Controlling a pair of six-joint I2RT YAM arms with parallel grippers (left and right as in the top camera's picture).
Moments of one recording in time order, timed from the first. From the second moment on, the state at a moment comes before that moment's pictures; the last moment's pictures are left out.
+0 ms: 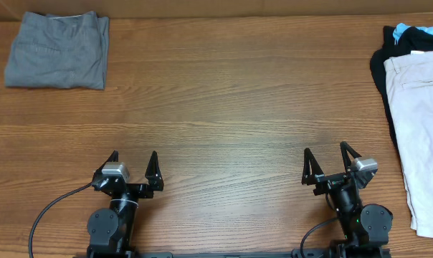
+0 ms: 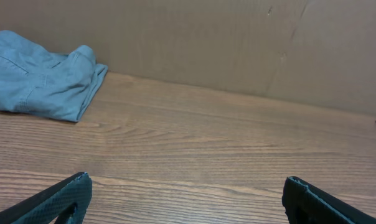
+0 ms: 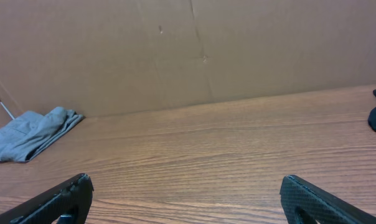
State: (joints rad) left arm -0.08 0.02 0.01 -0.08 0.02 -0.23; right arm 0.00 0.01 0.02 -0.01 -0.24 0.22
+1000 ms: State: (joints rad) left arm -0.08 0.02 0.01 -0.08 0.02 -0.23; right arm 0.00 0.01 0.02 -0.01 -0.24 0.22
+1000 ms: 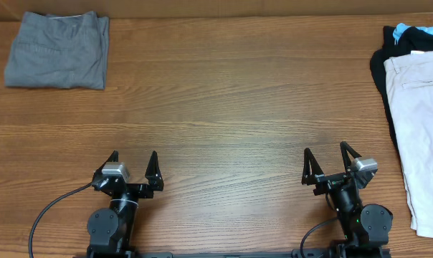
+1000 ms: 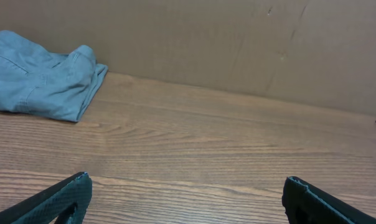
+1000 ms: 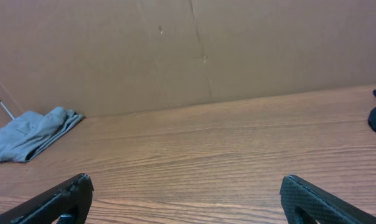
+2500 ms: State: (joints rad) left arm -0.08 0.02 0.01 -0.08 0.02 -0.23; right arm -0.10 1.20 0.99 -0.08 0.06 0.36
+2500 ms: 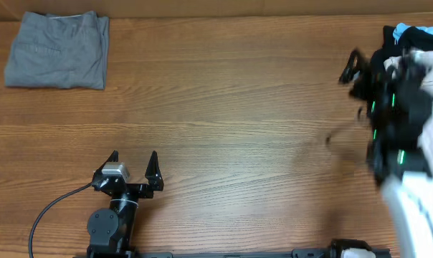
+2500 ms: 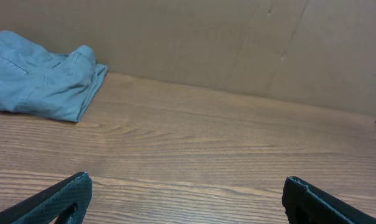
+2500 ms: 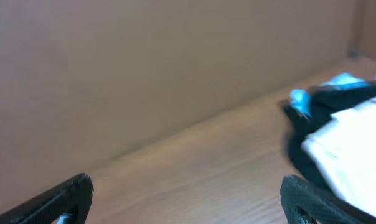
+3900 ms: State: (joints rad) left arm -0.08 0.02 0.01 -0.08 0.02 -0.23; right arm -0.33 2.33 1.82 -0.53 0.44 -0.22
